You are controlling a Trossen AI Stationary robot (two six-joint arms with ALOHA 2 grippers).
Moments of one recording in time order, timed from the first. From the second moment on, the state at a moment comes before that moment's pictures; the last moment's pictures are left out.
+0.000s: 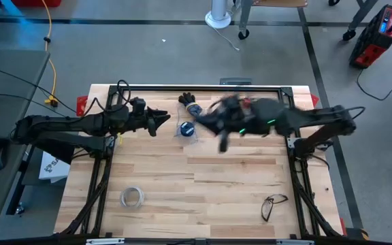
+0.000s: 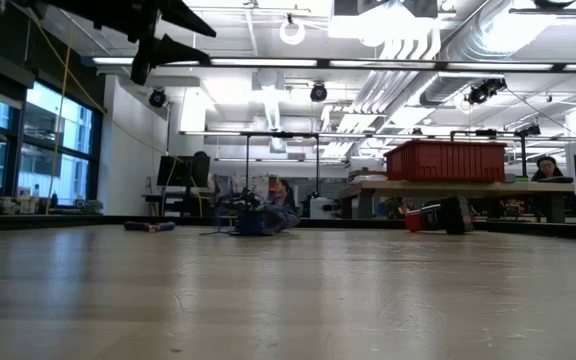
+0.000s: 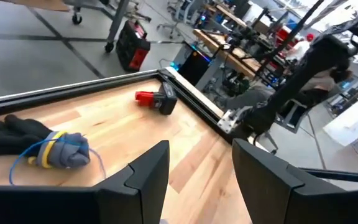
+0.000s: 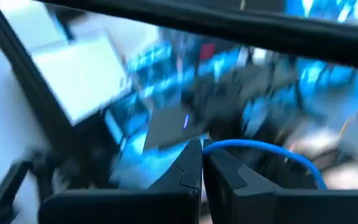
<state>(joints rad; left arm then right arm) 0.10 0.86 0.63 0.05 -0.30 -0.62 0.18 1.49 1.63 -0.08 0.27 0.35</state>
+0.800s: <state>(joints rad) 0.03 1.05 0.63 0.04 -0.23 -0.65 0.17 1.23 1.65 0.43 0.38 -0.22</state>
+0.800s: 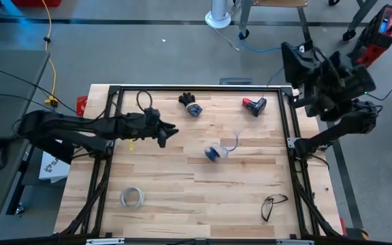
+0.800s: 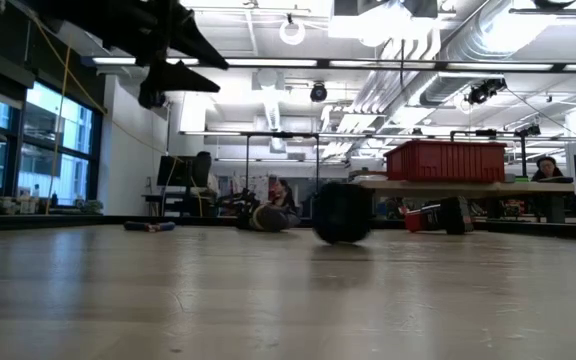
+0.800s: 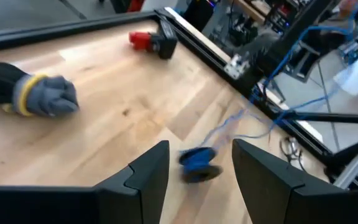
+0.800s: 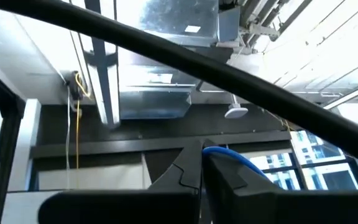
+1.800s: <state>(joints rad) 0.00 1.21 0.71 0.60 -0.14 -0.57 0.18 1.40 2.01 -0.09 0.37 -0.24</state>
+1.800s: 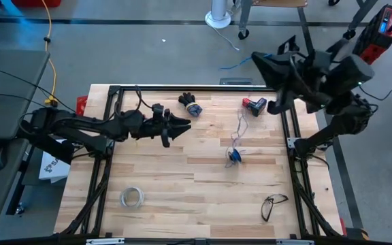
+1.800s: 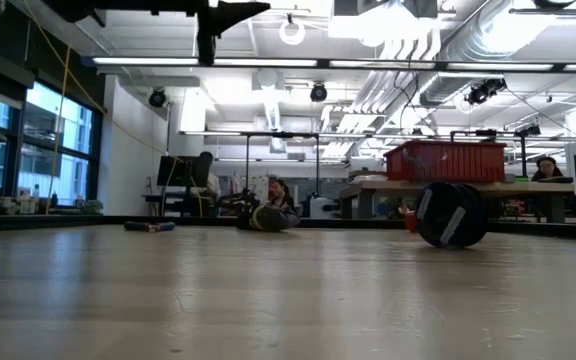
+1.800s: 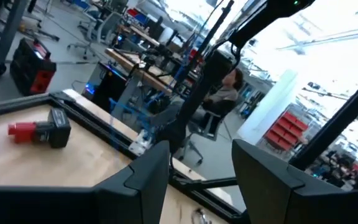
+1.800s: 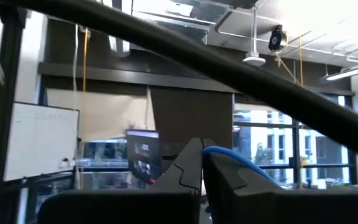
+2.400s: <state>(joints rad) 0.10 1.59 0.98 0.54 0.02 -0.44 0.20 1.41 2.01 -0.08 0.27 -0.22</state>
